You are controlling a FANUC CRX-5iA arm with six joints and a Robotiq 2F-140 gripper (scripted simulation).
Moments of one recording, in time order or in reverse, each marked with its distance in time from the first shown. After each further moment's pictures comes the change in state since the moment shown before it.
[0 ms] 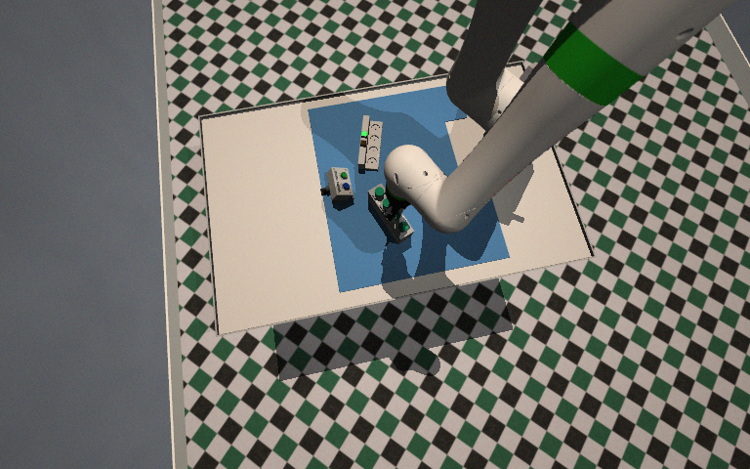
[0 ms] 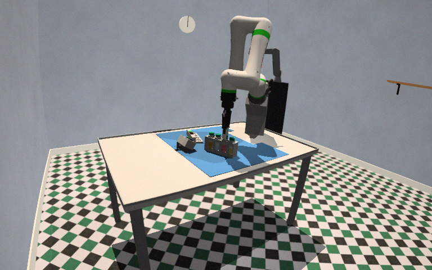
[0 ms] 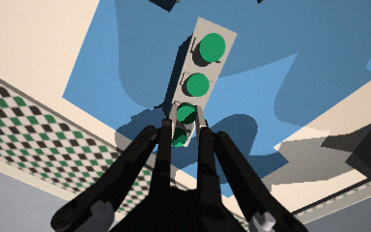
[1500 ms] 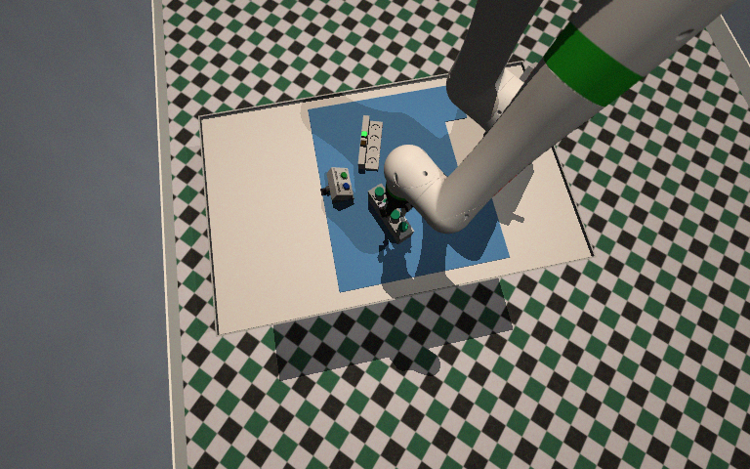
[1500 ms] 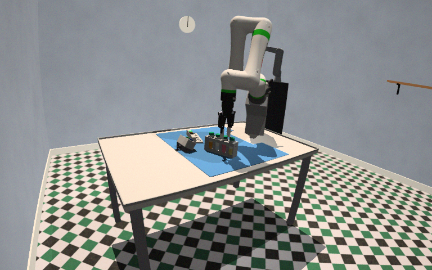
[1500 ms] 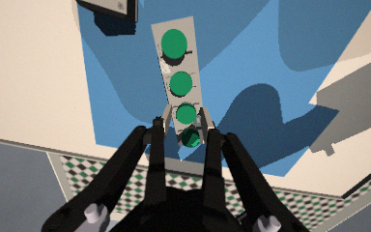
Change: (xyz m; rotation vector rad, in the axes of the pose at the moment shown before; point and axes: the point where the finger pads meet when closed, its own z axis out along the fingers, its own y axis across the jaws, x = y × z) arm 0.000 0.000 0.000 0.000 -0.001 0.489
